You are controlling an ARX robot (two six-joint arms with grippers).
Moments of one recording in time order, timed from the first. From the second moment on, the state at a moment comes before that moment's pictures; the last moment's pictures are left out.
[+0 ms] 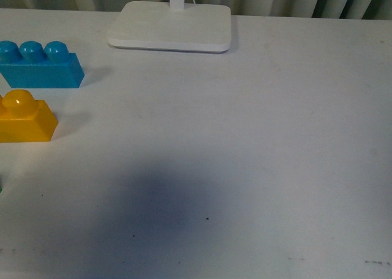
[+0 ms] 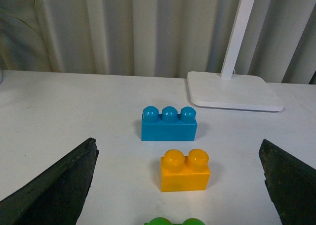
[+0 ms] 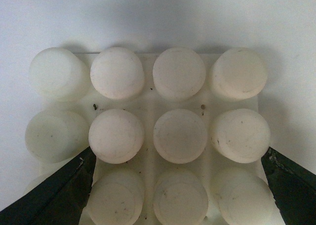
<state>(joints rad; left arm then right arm) 0.00 0.00 0.01 0.00 0.00 0.00 -0.48 1.78 0.97 -0.20 -0.32 -0.40</state>
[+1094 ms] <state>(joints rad) 0.00 0.00 0.01 0.00 0.00 0.00 0.47 1.76 0.92 -0.13 0.18 0.52</state>
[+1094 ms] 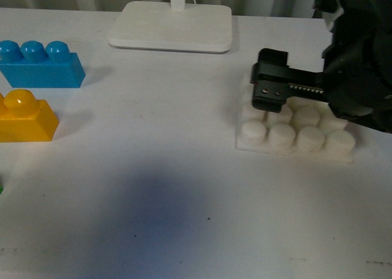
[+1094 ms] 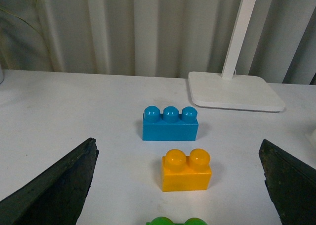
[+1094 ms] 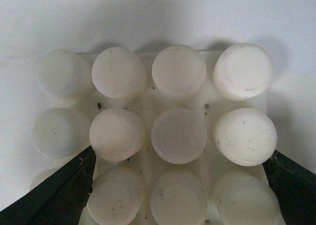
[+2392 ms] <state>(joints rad) 0.00 0.00 0.01 0.00 0.00 0.00 0.69 1.92 1.14 -0.17 0.18 0.73</state>
